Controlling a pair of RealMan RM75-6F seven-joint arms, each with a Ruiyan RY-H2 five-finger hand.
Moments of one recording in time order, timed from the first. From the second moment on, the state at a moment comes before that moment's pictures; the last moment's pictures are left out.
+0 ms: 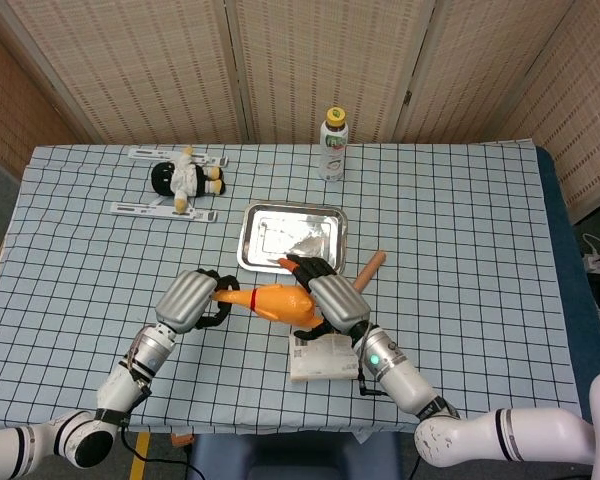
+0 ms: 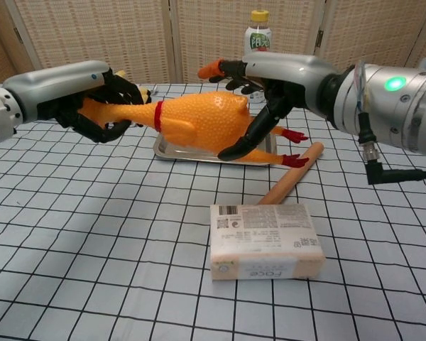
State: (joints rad) left arm -0.70 -1.38 -0.19 -1.76 1.21 1.03 0.23; right arm 0.83 -1.48 0.26 -1.91 -0.87 1.00 -0.31
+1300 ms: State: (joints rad) left arm -0.71 -1.37 -0.18 -1.77 1.19 1.04 0.24; right arm 0.85 -1.52 0.24 -1.90 -0.87 1.02 -0.29
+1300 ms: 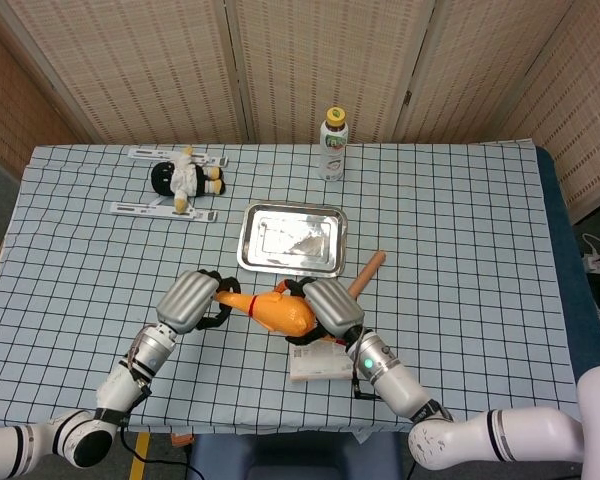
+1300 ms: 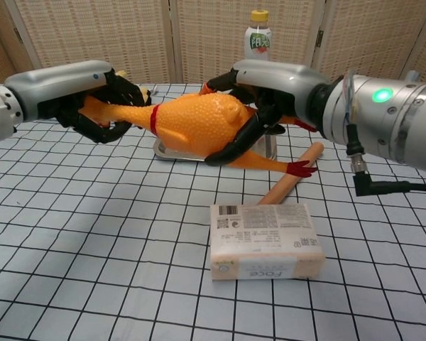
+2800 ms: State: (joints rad) left arm -1.02 -1.77 -0.30 -0.90 1.01 0.64 0.04; right arm 0.65 -1.09 0.15 -1.74 -1.31 0.83 0.29
